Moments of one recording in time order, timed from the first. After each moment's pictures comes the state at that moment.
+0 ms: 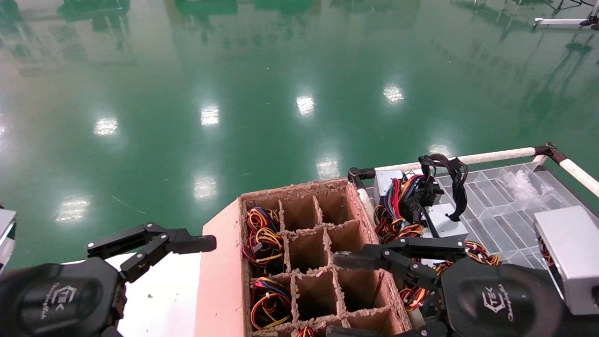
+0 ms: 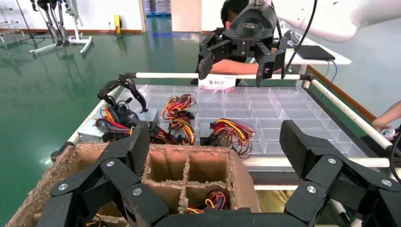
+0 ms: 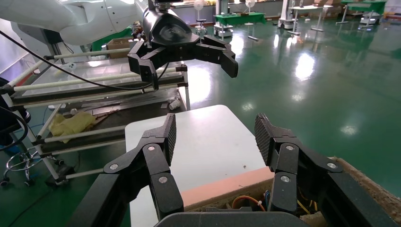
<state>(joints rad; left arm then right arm) -1.09 0.59 0.33 -1.27 0.70 1.48 -0.16 1.07 -0.61 -0.28 1.28 -0.73 -1.50 0.19</state>
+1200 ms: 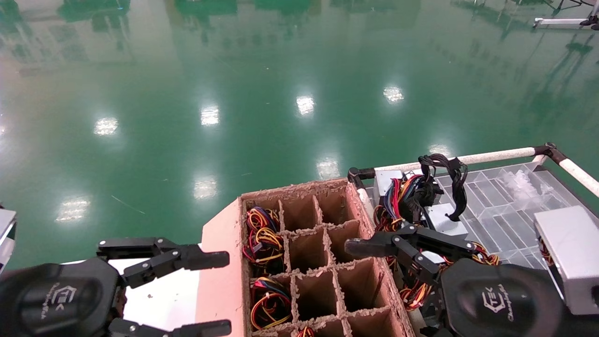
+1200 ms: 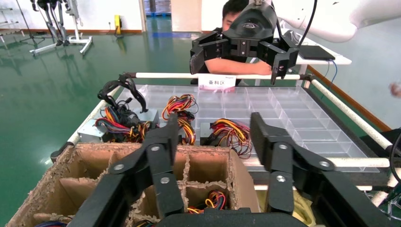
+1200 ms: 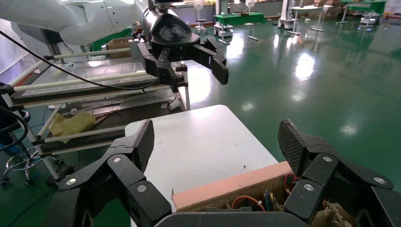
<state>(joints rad) -1.09 0.59 0.33 -1.27 0.70 1.48 -0.16 1.07 -0.61 -0.28 1.28 -0.73 -1.50 0.19</state>
